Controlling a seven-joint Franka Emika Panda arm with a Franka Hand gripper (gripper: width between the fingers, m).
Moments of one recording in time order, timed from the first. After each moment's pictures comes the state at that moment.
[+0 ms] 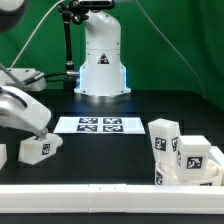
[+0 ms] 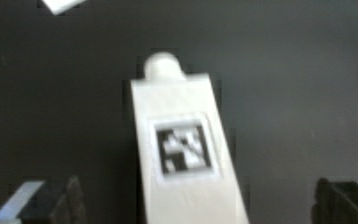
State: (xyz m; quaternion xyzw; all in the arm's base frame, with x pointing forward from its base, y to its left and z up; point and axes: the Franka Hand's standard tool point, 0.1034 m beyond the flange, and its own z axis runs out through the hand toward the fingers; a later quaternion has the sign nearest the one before) arm 0.504 -0.167 0.047 -0.85 0.31 0.38 0.20
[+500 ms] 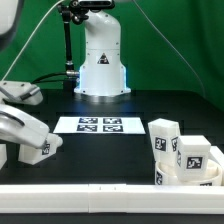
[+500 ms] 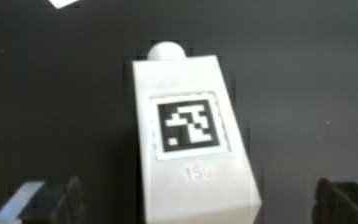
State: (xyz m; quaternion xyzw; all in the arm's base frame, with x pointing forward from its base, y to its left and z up) arm 0.514 -0.169 0.023 -0.85 0.31 0.38 0.19
